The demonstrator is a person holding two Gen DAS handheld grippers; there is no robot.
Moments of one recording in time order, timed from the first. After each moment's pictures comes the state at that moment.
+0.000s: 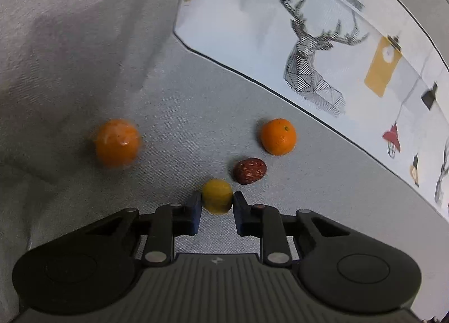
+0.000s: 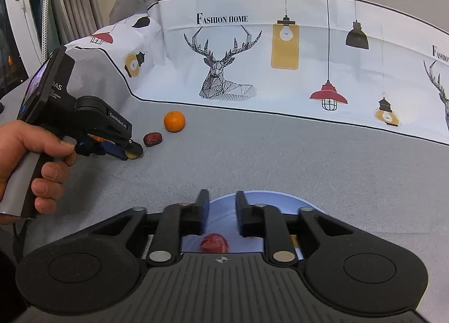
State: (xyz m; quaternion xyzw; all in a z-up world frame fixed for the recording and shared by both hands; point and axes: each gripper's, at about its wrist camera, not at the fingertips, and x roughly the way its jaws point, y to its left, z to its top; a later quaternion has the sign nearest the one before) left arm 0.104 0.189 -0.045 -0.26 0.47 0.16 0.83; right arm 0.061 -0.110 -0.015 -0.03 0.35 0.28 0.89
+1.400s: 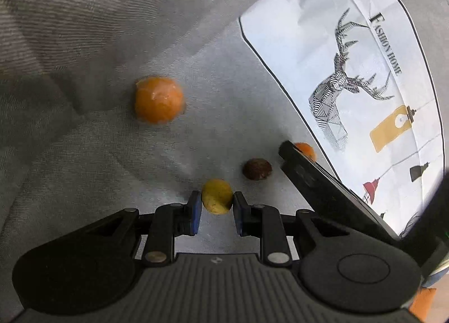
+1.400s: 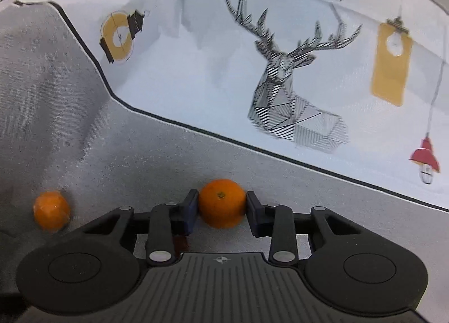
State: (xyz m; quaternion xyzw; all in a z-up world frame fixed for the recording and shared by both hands) left arm 0.076 0.220 -0.045 -0.44 0.46 0.19 0.75; right arm 0.203 0.103 -0.047 -0.12 0.40 0.26 0.87
